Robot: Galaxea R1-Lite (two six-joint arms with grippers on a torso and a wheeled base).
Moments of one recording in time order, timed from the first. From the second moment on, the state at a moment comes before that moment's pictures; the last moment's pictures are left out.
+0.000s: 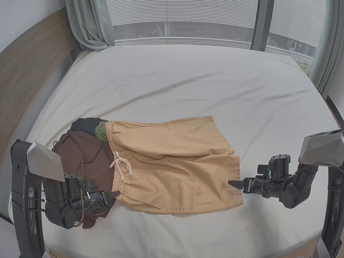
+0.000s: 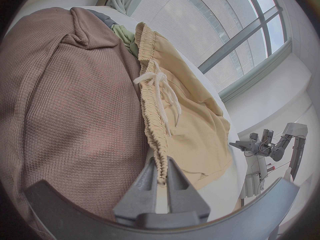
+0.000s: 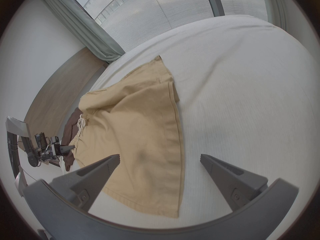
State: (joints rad) left arm -0.07 2.50 -0.40 -1.54 -0.50 -0.38; right arm 0.20 2.34 -0.56 -1.16 0.29 0.29
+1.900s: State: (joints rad) left arm -0.06 2.50 -0.41 -1.54 -0.50 -0.37; right arm 0.24 2.41 -0.45 -1.16 0.38 0.36
